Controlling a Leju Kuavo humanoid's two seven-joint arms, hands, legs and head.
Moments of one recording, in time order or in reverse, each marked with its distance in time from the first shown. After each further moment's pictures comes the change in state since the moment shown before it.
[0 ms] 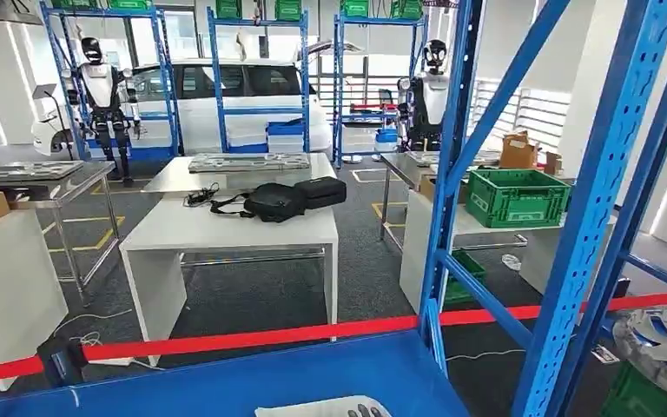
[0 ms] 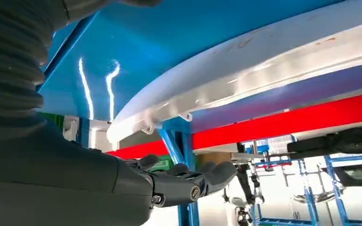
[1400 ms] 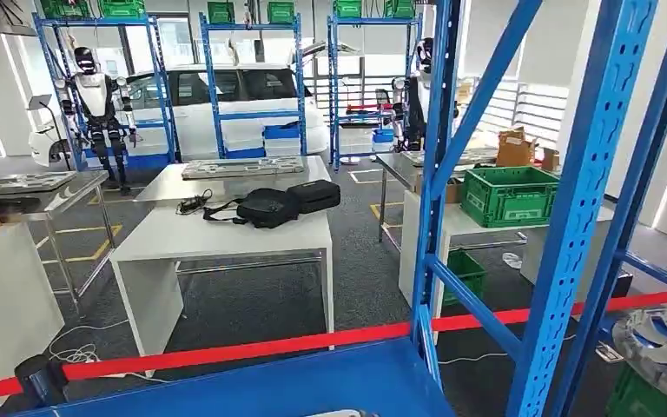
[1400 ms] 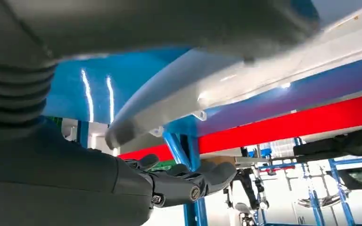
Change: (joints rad) left arm -0.001 -0.002 0.000 0.000 -0.003 -0.003 -0.003; right arm 0.013 -0.008 0.000 0.005 -0.003 0.004 -0.007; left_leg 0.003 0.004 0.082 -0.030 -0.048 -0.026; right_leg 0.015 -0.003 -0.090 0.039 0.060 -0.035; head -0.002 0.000
